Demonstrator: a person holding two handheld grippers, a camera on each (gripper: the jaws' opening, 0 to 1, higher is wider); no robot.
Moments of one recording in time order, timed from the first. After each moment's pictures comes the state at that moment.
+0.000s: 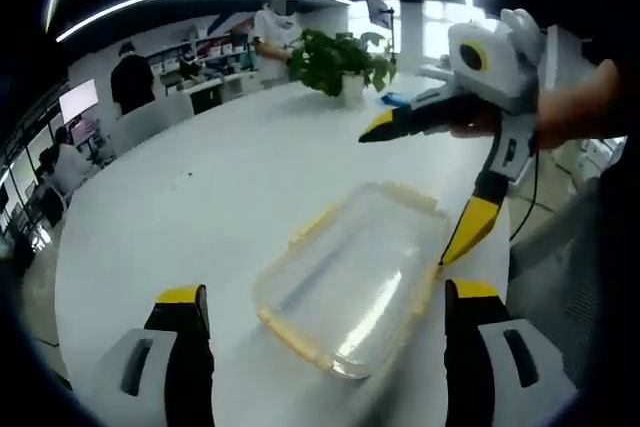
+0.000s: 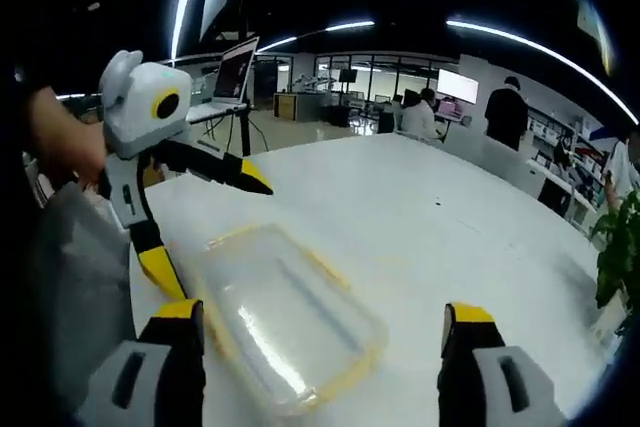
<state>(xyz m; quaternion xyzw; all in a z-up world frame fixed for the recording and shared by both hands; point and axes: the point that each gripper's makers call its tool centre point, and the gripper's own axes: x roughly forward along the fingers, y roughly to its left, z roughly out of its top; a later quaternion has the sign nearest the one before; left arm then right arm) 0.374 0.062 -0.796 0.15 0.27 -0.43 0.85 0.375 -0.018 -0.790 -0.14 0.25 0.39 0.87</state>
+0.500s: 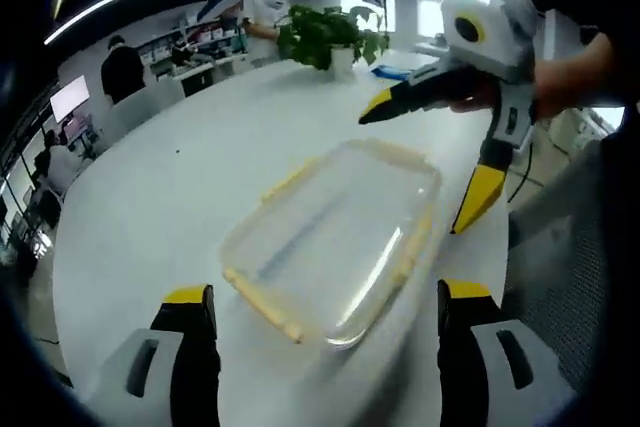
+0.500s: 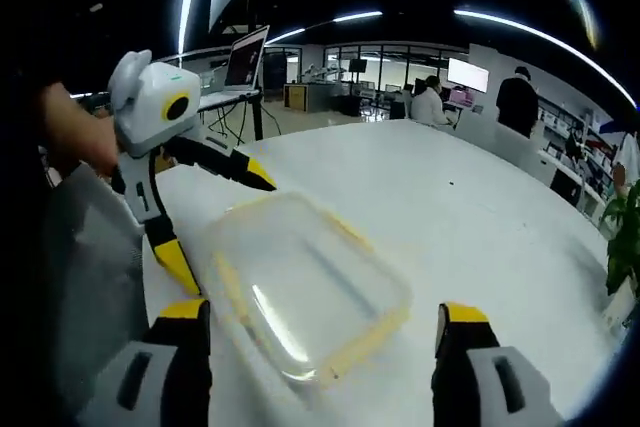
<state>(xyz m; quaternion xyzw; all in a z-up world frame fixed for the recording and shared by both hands) 0.346 0.067 -0.835 0.18 0.31 -0.43 0.83 0.342 -0.028 -0.820 -0.13 0.29 0.40 0.86</state>
